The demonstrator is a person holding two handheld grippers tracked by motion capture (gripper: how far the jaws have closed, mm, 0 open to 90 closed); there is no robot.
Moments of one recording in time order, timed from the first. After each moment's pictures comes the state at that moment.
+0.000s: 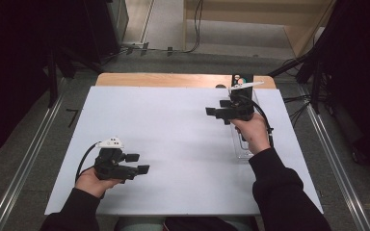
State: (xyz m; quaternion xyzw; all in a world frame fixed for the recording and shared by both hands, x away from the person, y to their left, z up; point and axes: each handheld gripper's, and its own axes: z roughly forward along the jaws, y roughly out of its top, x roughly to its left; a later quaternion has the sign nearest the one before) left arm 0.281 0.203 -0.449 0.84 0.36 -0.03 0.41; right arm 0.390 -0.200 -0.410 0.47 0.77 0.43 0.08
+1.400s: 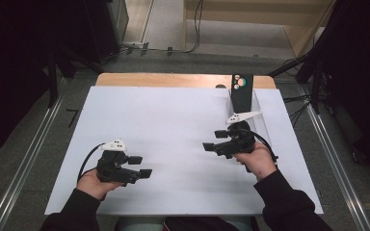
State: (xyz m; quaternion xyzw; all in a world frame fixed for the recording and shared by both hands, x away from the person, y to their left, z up) left arm 0.276 0.196 -0.449 0.85 0.33 -0.04 0.41; right arm 0.309 -0.189 -0.431 0.40 0.81 0.42 0.02
